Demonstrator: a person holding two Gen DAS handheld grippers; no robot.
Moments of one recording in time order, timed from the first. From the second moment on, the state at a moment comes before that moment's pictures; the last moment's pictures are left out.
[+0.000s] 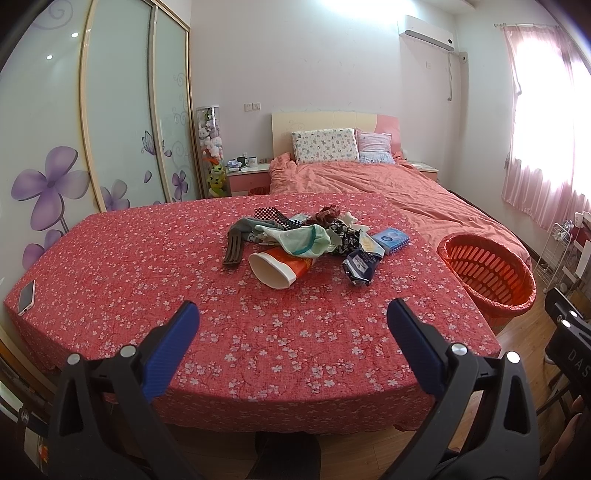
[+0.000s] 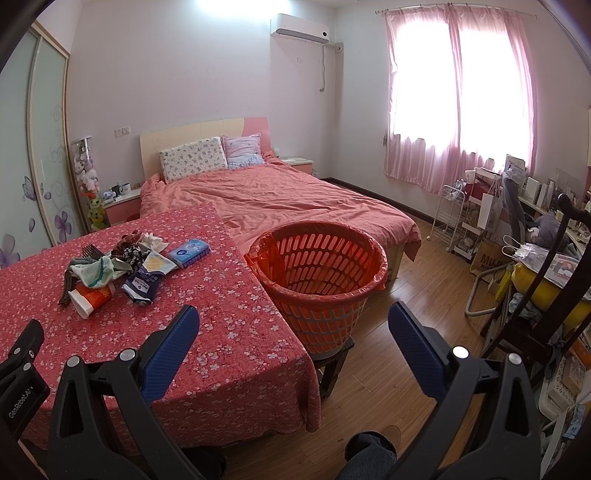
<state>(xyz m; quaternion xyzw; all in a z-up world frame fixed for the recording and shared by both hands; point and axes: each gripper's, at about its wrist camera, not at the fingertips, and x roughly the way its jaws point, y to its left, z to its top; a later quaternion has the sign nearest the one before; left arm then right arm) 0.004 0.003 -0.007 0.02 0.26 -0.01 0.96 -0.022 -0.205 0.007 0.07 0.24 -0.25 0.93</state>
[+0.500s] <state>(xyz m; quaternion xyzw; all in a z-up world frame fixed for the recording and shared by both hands) 0.073 0.070 -0.027 -0.02 0.30 0.05 0.95 0.033 -0.196 -0.014 0.07 0.28 -0.18 0.94</state>
